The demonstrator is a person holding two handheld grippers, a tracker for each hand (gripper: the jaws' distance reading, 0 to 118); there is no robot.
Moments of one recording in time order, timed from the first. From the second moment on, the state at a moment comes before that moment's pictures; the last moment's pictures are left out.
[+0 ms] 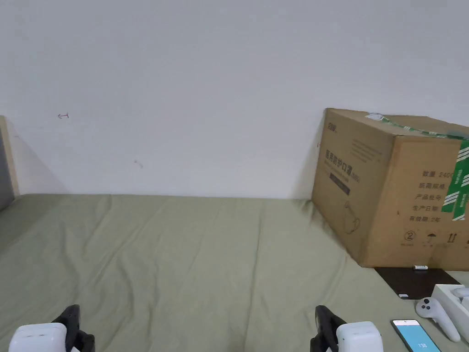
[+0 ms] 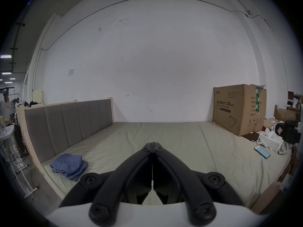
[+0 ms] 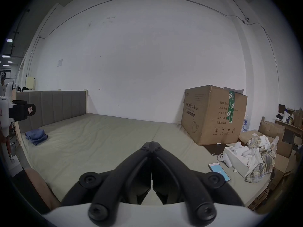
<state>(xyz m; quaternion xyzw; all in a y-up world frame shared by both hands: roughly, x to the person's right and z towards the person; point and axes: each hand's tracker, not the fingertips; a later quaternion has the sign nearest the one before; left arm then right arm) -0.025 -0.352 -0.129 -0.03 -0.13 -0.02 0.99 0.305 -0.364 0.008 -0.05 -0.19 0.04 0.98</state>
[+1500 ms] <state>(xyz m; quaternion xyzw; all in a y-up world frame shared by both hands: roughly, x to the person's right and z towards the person) 0.002 -0.387 -0.131 -0.03 -0.16 -0.03 0.99 0.308 -0.381 -0.002 -0.07 -0.20 -0.01 0.98</state>
